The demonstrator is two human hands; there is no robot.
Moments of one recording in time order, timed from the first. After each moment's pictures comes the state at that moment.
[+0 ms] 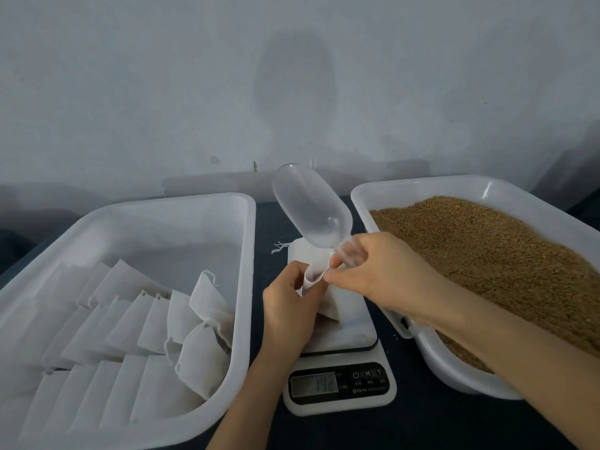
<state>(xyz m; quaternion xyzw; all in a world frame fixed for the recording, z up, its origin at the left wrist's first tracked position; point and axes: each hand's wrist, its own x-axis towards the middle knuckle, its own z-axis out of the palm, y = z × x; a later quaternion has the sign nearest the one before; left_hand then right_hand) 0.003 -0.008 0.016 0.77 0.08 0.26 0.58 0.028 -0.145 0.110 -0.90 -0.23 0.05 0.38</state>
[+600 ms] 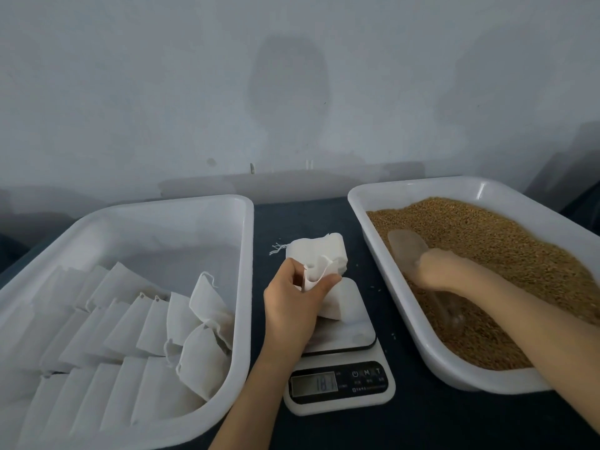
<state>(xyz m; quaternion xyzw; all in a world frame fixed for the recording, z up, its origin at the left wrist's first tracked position) 0.007 -0.012 0.017 0.77 0.13 0.24 0.58 0.113 -0.199 0.066 -0.98 0.06 0.19 0.07</state>
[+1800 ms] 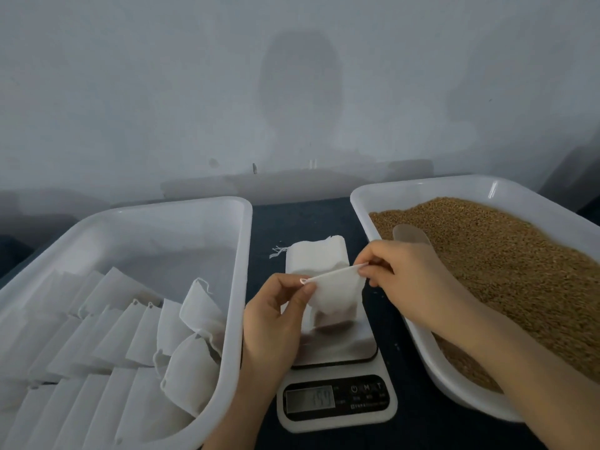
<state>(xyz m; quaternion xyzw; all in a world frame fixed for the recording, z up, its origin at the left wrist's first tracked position) -0.008 0.004 0.007 0.75 0.04 0.29 0.59 0.047 -0.170 0.091 -0.91 -0.25 -0.04 0.34</state>
